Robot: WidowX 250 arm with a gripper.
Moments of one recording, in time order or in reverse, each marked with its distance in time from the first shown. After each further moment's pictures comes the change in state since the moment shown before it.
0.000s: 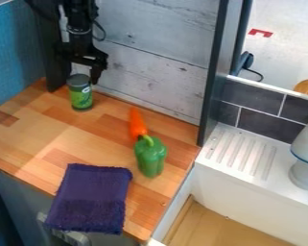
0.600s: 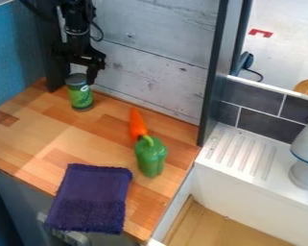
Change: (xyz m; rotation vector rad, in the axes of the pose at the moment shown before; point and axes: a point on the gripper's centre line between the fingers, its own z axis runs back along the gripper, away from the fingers) arm 0.002 0.002 -0.002 -0.003 -0.014 0.006
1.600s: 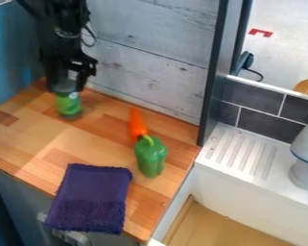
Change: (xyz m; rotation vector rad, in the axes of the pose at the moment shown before) arm -0.031 0.017 0.020 0.092 0.052 0.037
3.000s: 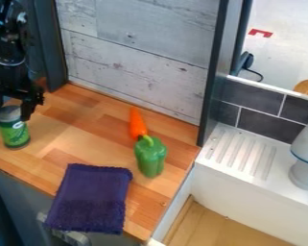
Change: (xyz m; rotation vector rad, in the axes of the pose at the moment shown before) arm -0.082 0.061 -0.024 0.027 0.043 -0.001
